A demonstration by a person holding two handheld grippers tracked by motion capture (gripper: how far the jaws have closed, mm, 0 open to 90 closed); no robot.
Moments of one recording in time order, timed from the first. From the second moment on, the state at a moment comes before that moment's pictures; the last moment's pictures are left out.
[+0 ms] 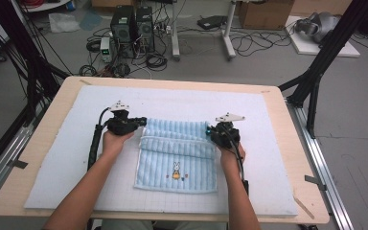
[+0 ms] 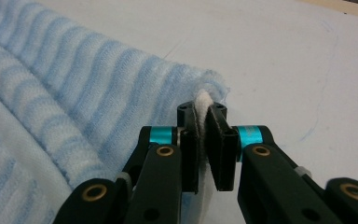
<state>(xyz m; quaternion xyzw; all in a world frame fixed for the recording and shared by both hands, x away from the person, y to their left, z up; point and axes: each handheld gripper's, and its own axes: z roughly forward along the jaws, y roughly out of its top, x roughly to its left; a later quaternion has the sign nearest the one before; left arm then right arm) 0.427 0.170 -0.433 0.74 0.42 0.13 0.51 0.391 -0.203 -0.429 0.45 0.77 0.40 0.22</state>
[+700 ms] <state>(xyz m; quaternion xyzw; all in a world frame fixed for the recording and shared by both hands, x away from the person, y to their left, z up) 0.445 0.173 -0.445 0.72 0.45 0.14 0.51 0.421 -0.196 -0.438 0.48 0.76 0.38 0.23</state>
